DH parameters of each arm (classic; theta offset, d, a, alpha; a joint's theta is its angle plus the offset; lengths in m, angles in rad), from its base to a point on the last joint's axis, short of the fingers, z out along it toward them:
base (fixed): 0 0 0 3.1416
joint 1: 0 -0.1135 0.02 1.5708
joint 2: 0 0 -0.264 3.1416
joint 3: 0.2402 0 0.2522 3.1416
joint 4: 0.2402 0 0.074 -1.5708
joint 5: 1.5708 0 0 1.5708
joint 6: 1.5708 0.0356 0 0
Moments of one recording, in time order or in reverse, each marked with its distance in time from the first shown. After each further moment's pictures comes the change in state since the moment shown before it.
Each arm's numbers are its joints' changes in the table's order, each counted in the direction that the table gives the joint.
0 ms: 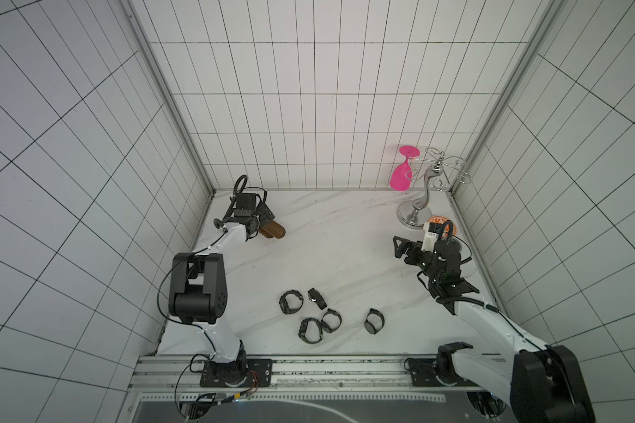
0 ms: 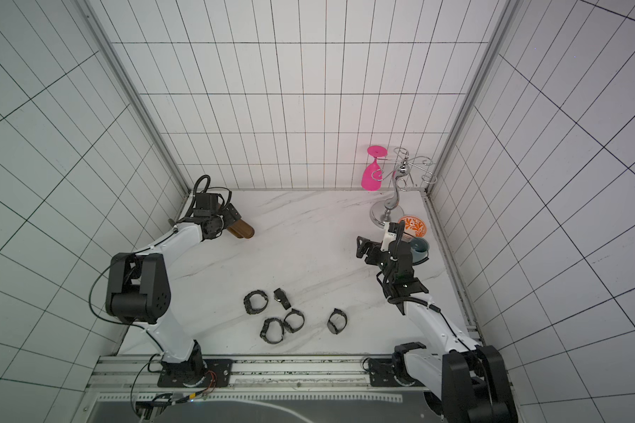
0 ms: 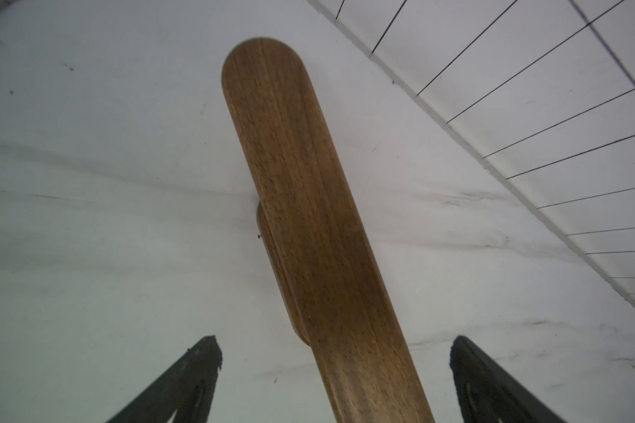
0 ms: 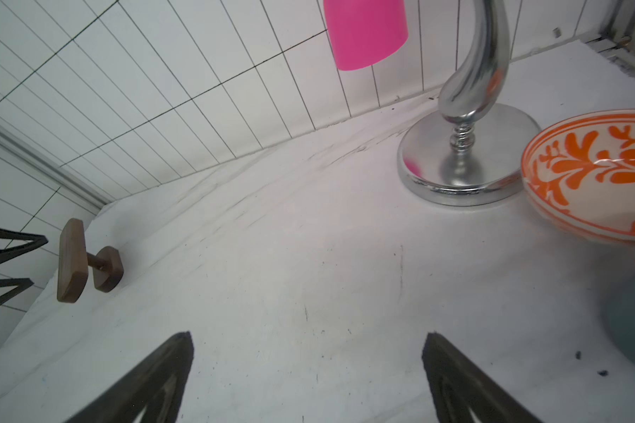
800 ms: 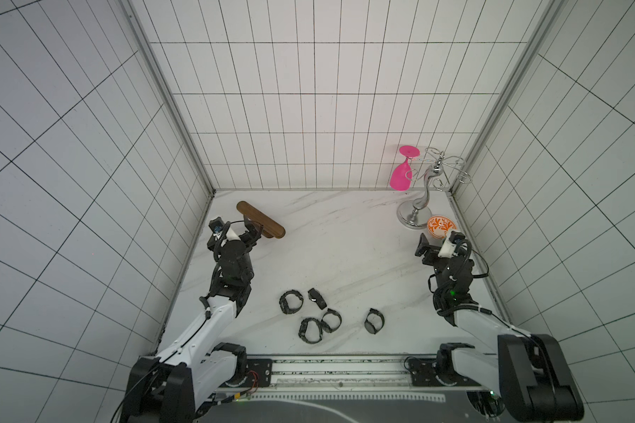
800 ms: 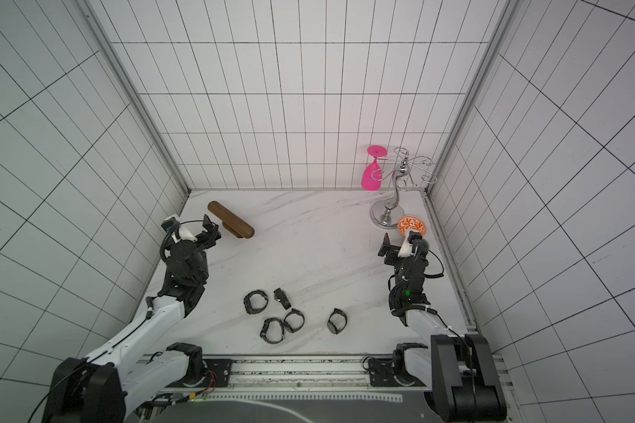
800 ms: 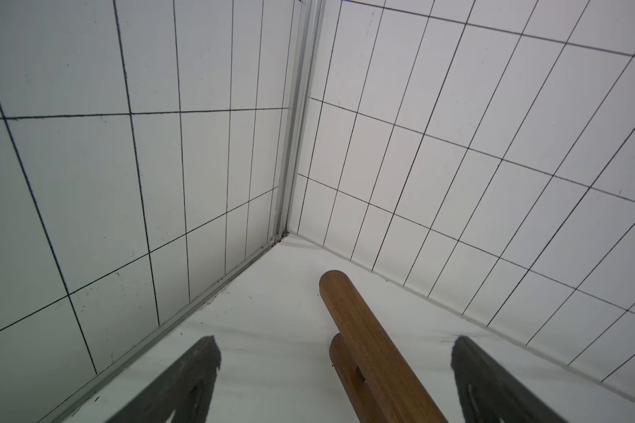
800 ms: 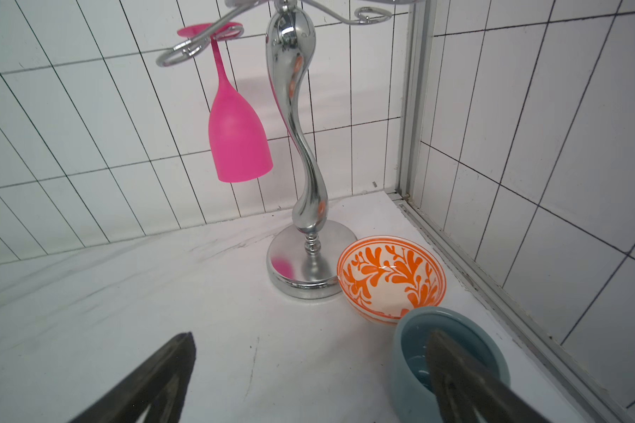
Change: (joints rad) left arm 0.117 -0.780 -0.716 -0.708 -0.520 0.322; right arm 0.177 0.009 -0.207 -0.514 0.226 -0.234
